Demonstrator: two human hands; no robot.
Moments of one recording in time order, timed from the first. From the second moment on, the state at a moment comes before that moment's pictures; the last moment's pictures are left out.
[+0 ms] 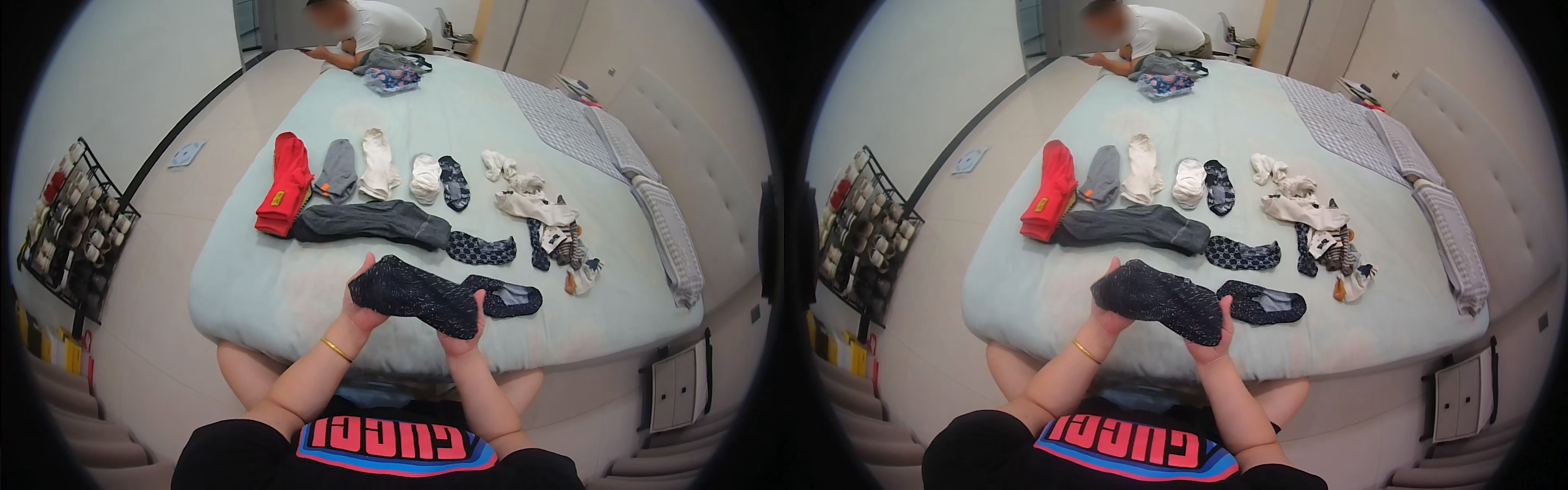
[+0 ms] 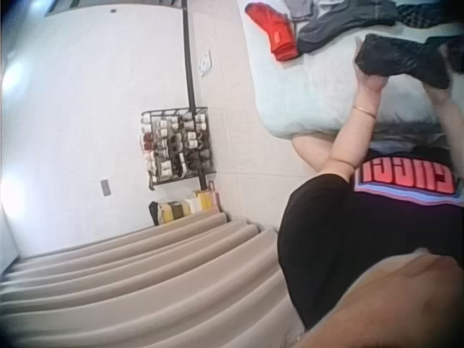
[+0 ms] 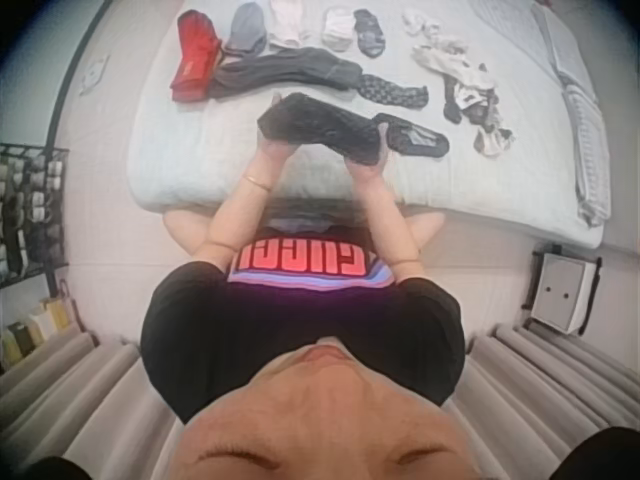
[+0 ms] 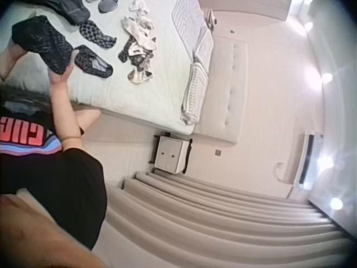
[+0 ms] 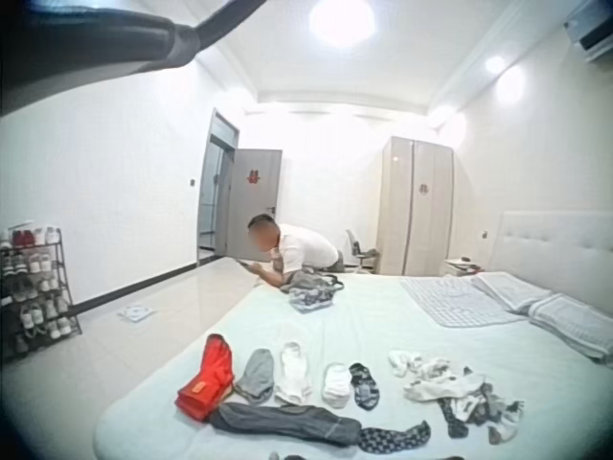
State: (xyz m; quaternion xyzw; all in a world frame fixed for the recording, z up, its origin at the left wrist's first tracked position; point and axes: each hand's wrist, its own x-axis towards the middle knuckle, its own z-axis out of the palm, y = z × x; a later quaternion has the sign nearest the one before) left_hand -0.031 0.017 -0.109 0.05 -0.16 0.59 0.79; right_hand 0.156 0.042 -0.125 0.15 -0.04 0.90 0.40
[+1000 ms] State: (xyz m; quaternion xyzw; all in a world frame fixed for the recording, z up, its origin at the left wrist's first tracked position) left_hand -0.053 -0.010 -0.088 0.31 0.26 0.62 0.67; right_hand 0.134 0.067 -0.024 -0.19 -0.42 0.68 0.57
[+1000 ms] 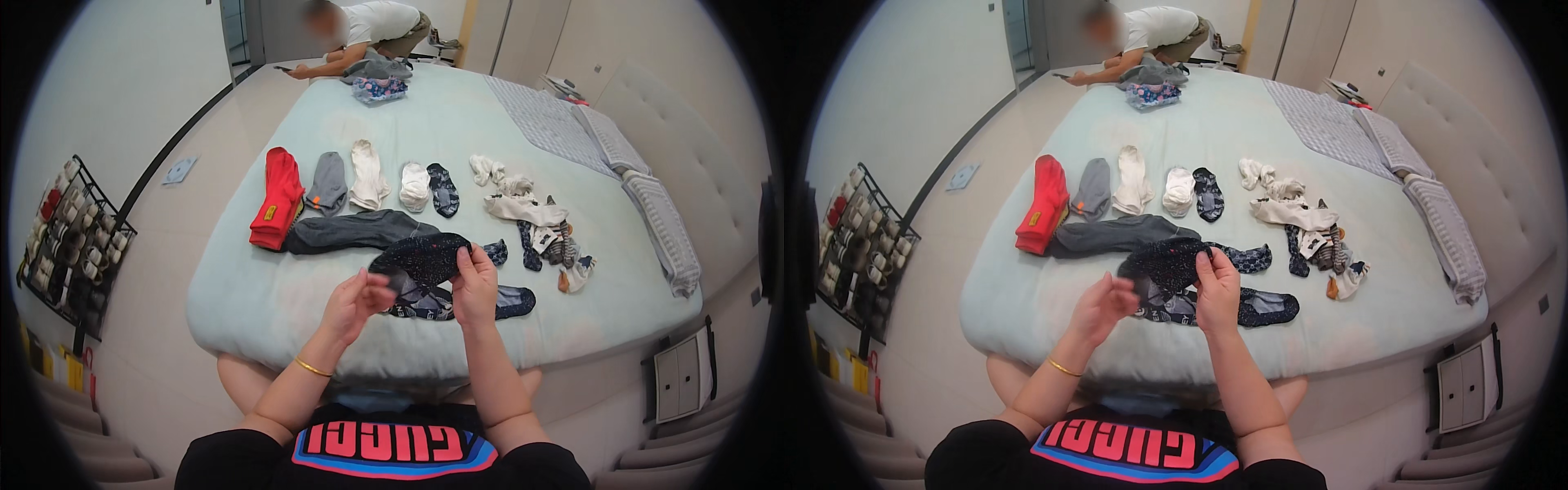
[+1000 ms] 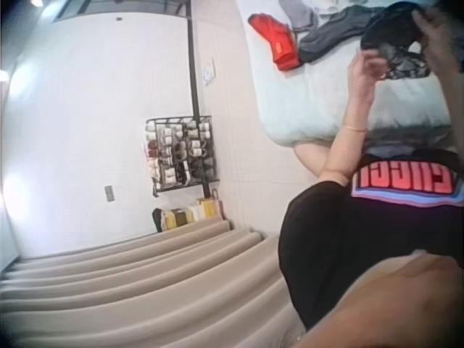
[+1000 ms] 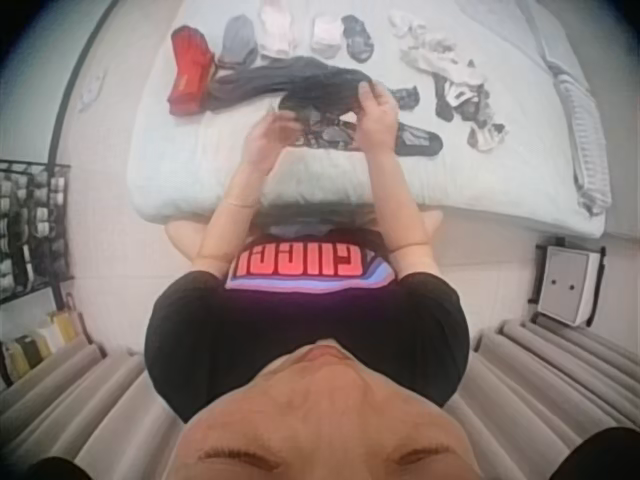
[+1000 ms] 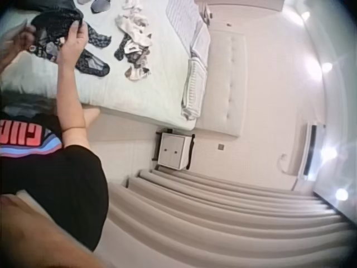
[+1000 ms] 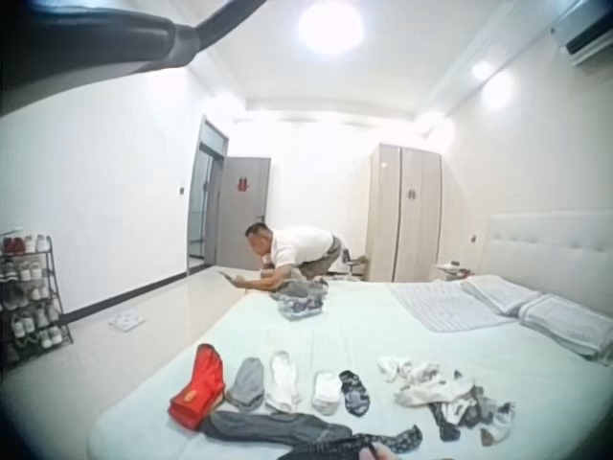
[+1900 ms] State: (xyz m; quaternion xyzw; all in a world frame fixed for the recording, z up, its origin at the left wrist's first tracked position) left_hand -0.025 -0.006 -0.007 0.45 0.34 0.69 0.45; right_hand 0.134 0.054 -0.023 -0.24 -0.54 0.56 0.59
